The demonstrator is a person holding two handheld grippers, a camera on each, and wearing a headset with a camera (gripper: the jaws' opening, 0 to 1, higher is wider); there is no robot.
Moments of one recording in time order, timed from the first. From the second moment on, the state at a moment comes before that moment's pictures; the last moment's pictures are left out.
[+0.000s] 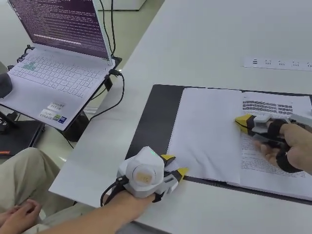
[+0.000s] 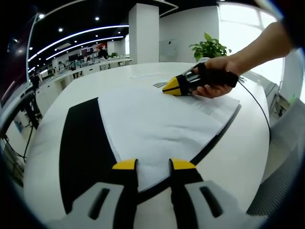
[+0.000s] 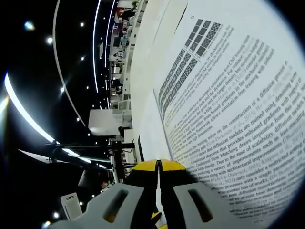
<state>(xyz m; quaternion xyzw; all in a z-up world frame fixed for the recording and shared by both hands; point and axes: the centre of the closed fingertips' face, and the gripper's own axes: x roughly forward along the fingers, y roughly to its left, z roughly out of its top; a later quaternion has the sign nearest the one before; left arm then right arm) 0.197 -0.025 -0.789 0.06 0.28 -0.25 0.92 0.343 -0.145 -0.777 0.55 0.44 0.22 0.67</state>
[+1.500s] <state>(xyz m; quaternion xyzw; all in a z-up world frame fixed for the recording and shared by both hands) 0.197 -0.027 -0.788 0.06 0.28 -0.25 0.93 0.184 -0.135 -0.784 0.52 0.54 0.31 0.58</state>
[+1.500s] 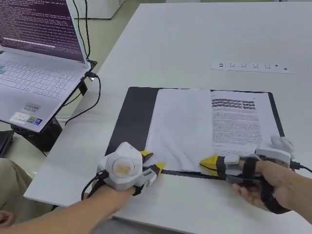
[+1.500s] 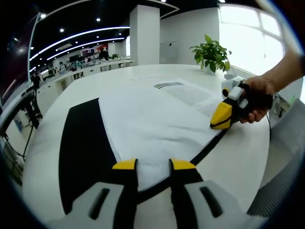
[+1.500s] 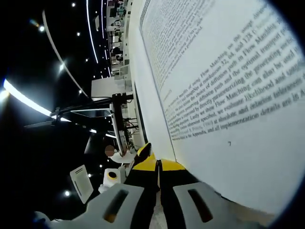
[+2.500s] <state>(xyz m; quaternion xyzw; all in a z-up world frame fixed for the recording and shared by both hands) 0.178 -0.021 -0.754 -0.01 0.34 -0.21 0.92 0.141 -0.210 -0.660 0.54 0.38 0.32 0.68</state>
